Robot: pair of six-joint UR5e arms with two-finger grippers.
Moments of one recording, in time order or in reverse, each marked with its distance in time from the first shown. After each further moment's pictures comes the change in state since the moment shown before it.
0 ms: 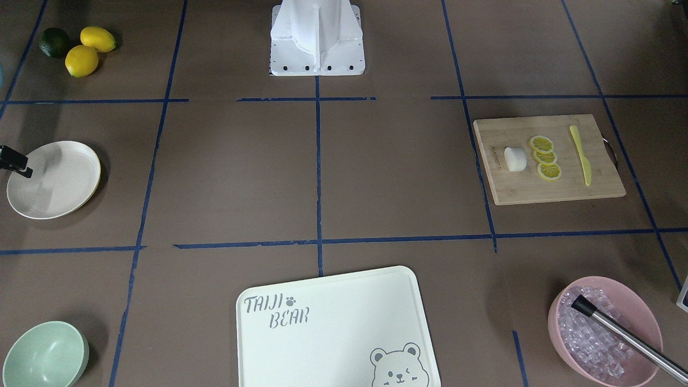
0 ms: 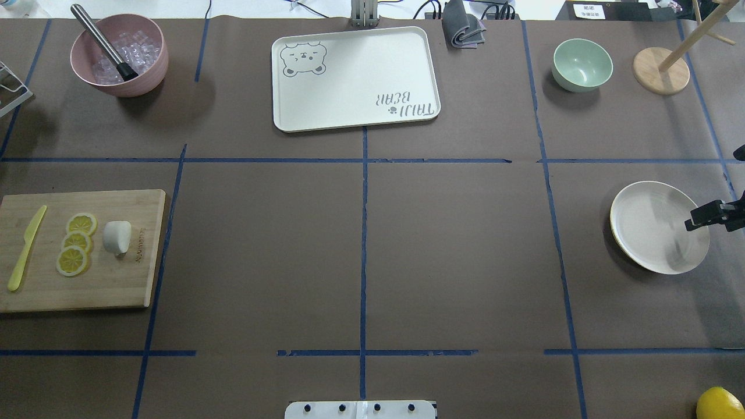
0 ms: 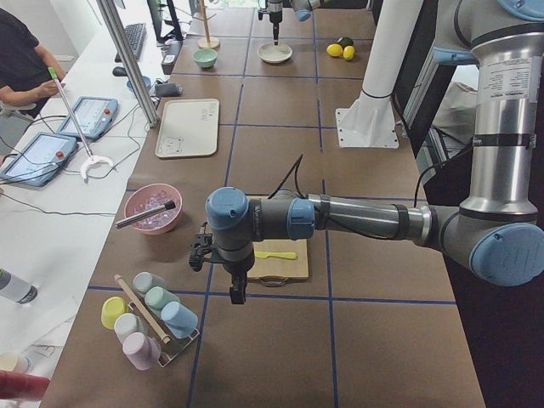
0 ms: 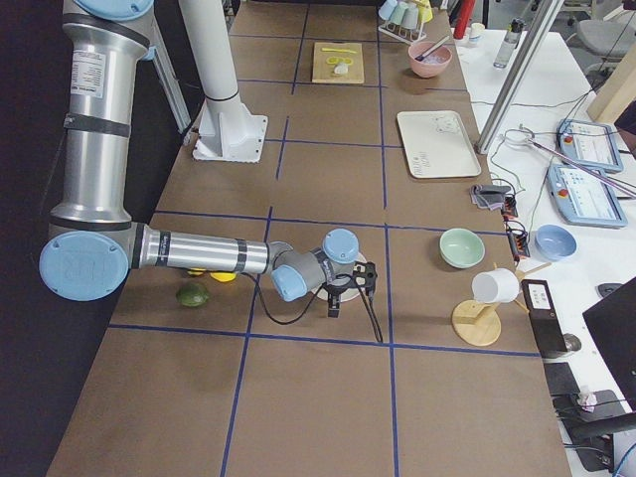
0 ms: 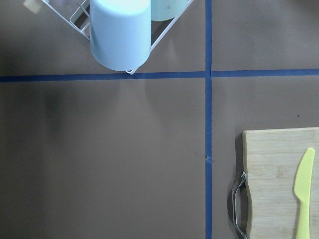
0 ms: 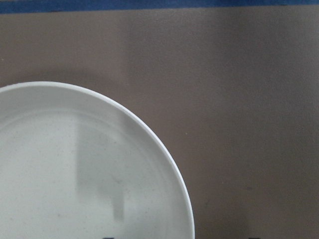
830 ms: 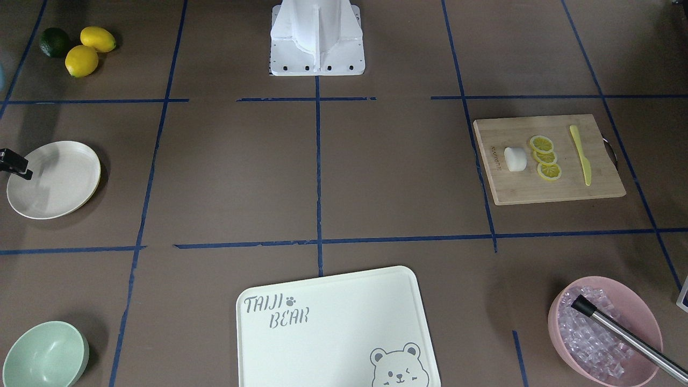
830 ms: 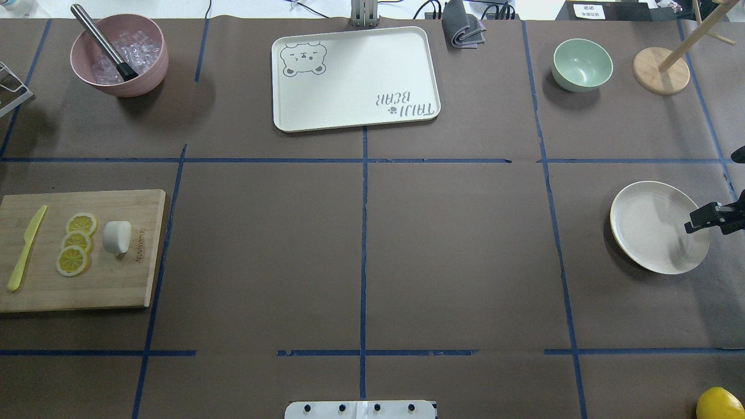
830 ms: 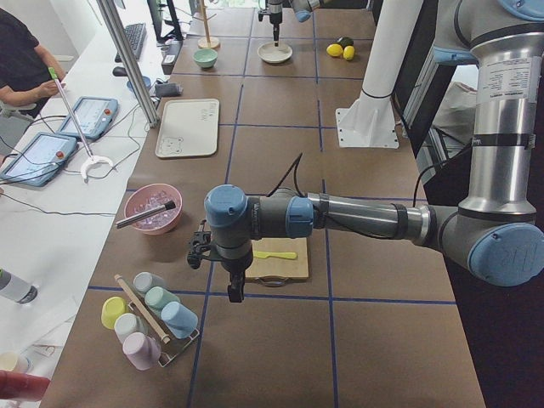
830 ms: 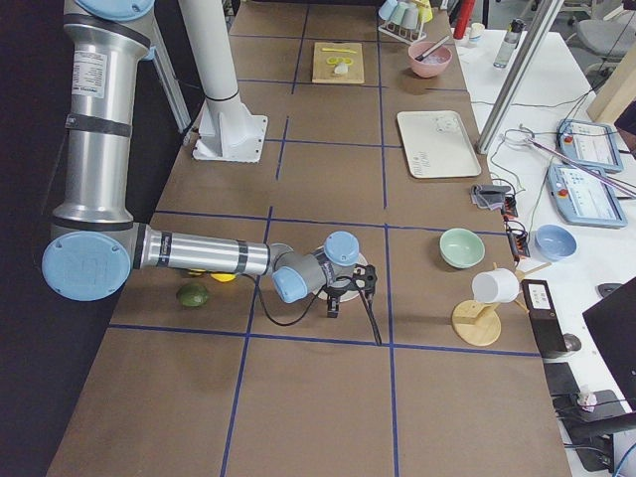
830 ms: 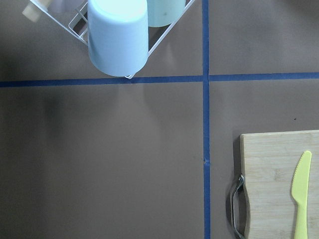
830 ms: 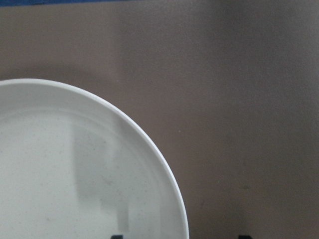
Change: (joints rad) left arm 0.000 -0.007 -0.002 -0.007 -0.001 0.000; right arm -0.003 0.009 -0.012 -0.003 0.001 0.026
